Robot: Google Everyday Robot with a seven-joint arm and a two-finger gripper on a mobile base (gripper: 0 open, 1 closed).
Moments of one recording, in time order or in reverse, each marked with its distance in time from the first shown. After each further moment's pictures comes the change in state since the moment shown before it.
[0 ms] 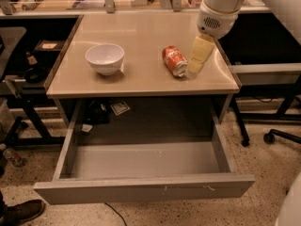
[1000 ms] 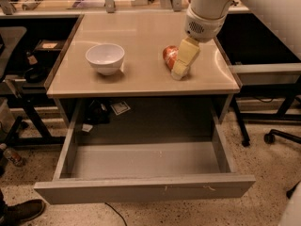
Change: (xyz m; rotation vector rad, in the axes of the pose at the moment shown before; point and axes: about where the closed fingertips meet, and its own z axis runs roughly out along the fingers) arm -0.023 0.006 0.014 0.036 -0.012 0.108
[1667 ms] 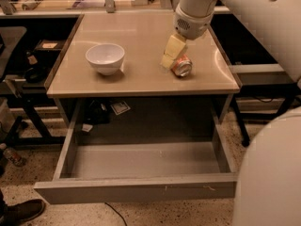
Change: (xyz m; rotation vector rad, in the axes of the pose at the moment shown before) arm -0.034 -0.013 0.021 -0.028 -0.005 0.089
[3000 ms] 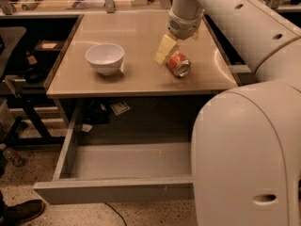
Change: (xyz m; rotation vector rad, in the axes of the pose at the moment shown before) arm -0.040 -0.030 0.045 -0.029 0.000 0.061
